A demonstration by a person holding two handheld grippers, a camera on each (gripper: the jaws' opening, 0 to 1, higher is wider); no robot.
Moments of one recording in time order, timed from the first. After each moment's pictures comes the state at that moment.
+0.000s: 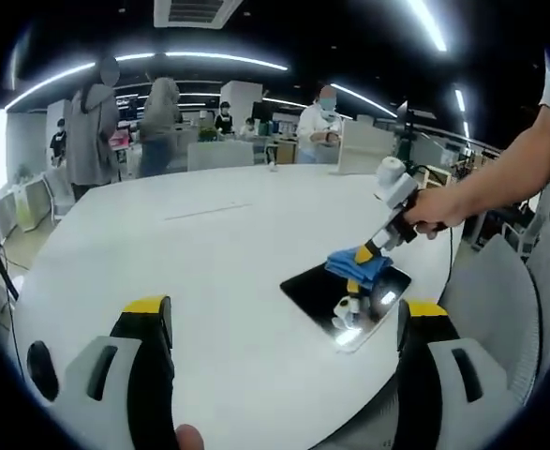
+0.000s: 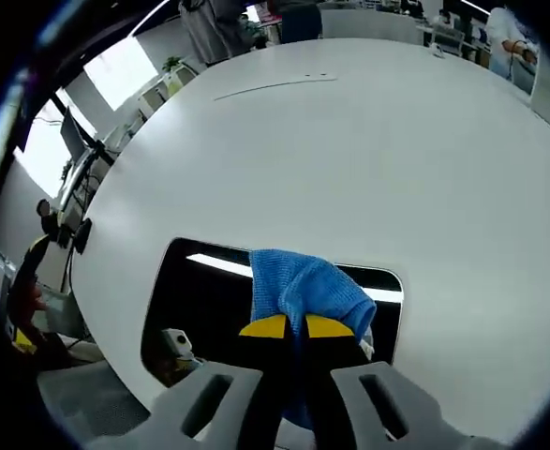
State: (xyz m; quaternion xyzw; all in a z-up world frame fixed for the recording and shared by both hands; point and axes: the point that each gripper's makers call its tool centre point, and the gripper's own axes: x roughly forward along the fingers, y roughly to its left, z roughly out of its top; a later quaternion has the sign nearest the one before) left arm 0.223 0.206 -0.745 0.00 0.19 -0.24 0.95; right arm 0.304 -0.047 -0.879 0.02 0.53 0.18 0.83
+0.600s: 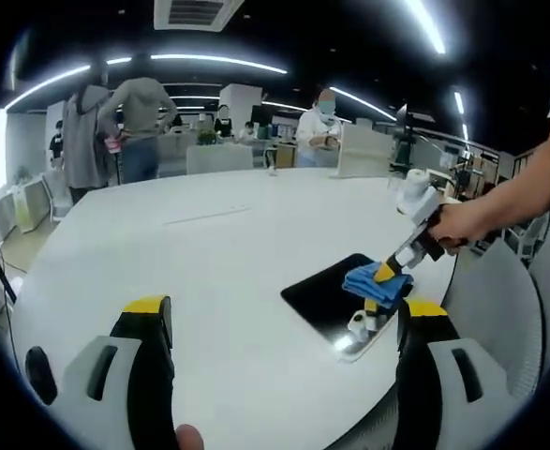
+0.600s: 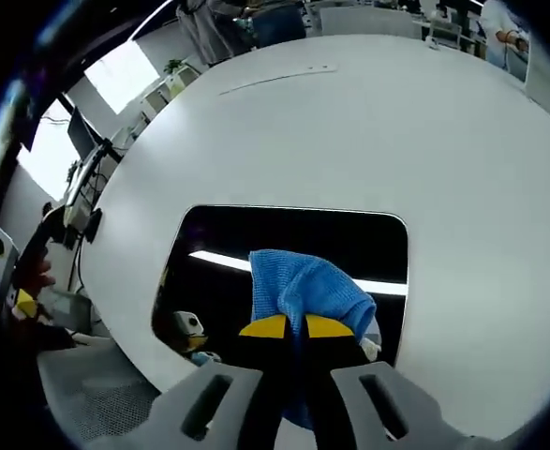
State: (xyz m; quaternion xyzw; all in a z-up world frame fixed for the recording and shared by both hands) left arm 0.232 0.205 -0.744 -0.01 0.18 -0.24 0.95; right arm 0.257 -0.047 -0.879 0.04 0.53 0.19 0.83
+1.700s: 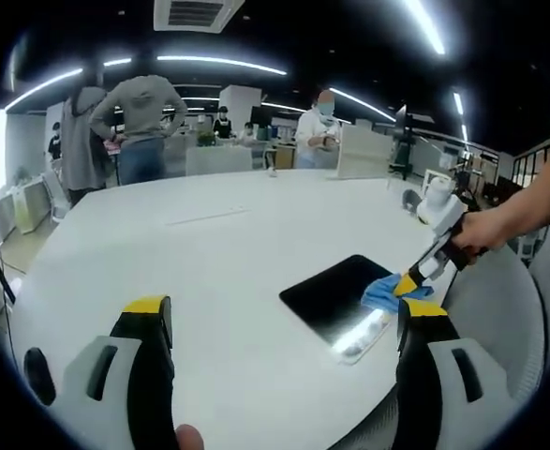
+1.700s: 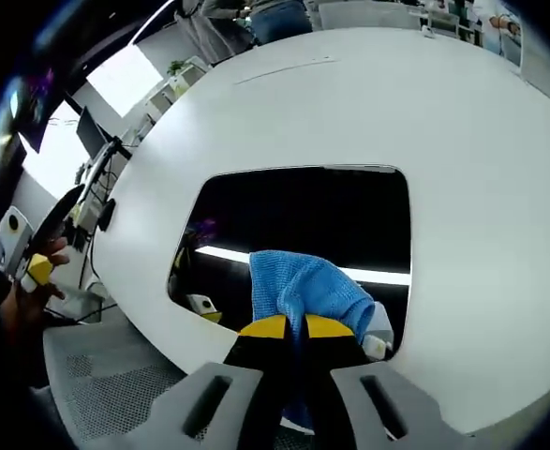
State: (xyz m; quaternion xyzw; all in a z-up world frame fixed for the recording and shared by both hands) left arm 0.233 0.203 -0.745 0.00 0.18 -0.24 0.95; right arm 0.214 -0.047 -0.878 0.06 0.54 0.20 0.82
